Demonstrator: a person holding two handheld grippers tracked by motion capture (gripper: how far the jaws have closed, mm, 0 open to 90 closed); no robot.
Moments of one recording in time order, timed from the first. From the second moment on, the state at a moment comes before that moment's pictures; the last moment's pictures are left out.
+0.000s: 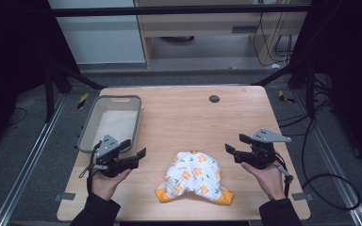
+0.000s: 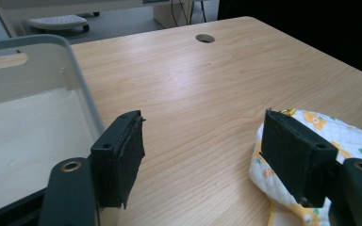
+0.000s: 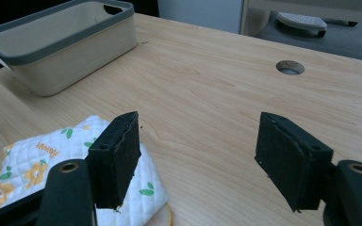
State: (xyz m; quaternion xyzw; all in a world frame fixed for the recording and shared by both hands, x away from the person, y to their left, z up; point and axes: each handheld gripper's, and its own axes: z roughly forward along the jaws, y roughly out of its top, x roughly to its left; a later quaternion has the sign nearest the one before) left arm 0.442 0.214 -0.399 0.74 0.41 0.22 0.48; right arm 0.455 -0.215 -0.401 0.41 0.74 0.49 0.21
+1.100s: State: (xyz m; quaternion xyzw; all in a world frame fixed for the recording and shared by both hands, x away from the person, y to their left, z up) left arm 0.468 0.135 -0.454 0.81 0.38 0.13 0.42; right arm 0.468 -0.181 -0.453 0.38 0.80 0.43 0.15
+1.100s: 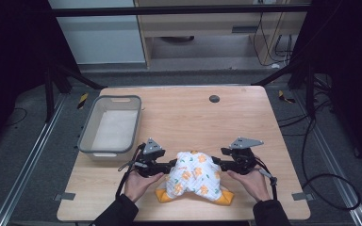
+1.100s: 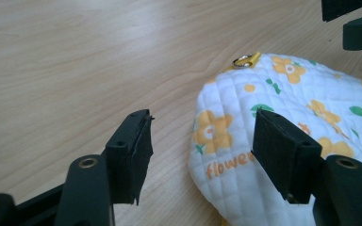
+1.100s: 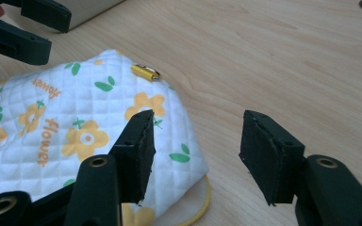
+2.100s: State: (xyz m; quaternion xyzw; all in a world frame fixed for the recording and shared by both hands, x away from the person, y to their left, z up) left arm 0.467 0.120 -0.483 0.84 0.38 0.06 0.38; right arm 0.467 -0.165 -0.482 0.37 0.84 0.39 0.10
